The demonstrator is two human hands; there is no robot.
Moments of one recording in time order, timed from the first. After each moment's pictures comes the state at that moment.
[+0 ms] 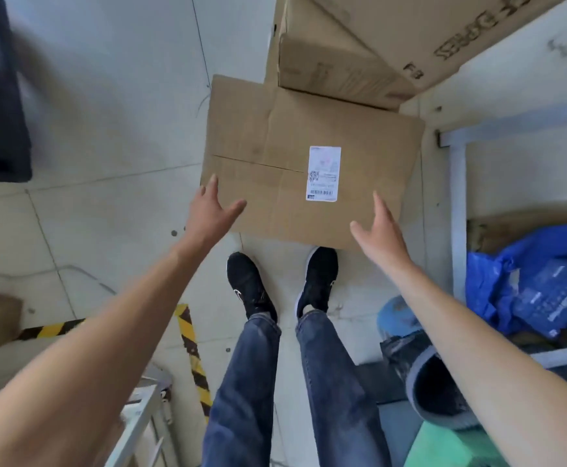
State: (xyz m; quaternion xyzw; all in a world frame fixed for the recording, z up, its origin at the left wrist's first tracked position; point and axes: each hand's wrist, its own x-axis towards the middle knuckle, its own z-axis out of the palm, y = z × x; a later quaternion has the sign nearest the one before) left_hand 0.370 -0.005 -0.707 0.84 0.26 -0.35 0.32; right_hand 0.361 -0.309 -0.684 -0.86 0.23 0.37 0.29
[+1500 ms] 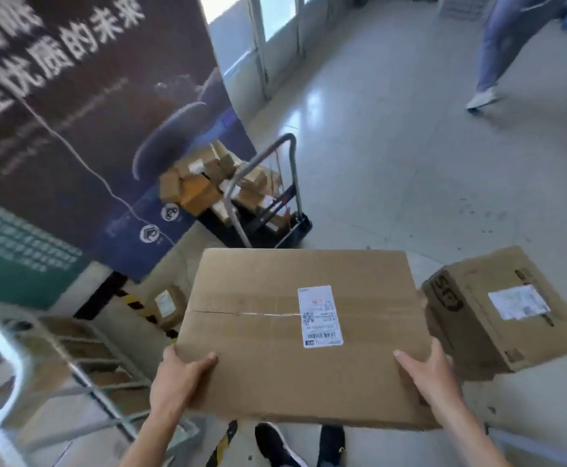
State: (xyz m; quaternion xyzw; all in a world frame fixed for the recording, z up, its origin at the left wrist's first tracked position) left_hand 0.074 0.161 -0.189 0.58 0.71 -0.03 0.39; right_hand 0.378 -0.135 -0.210 -0.88 0.03 0.35 0.31
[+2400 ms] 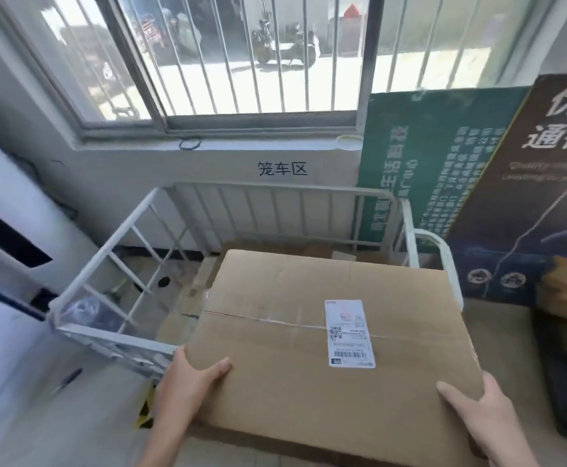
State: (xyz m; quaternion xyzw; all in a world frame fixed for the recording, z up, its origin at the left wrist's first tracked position) left_hand -0.644 -0.017 -0.021 0.18 0.91 0.24 0.28; right_hand -0.224 0.121 -0.051 -0.76 -0.45 0.43 0.17
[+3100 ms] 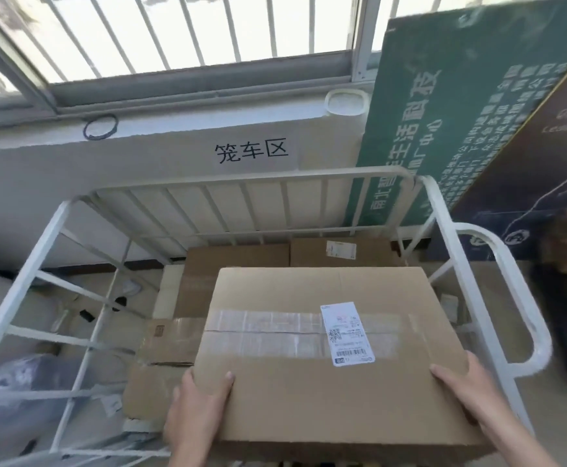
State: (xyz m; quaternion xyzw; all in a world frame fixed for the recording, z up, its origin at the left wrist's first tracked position) left_hand -0.795 0.215 -0.163 0.20 0.92 0.11 0.30; right_hand -0.375 0.338 -0.204 -0.81 -0.36 0.46 0.07
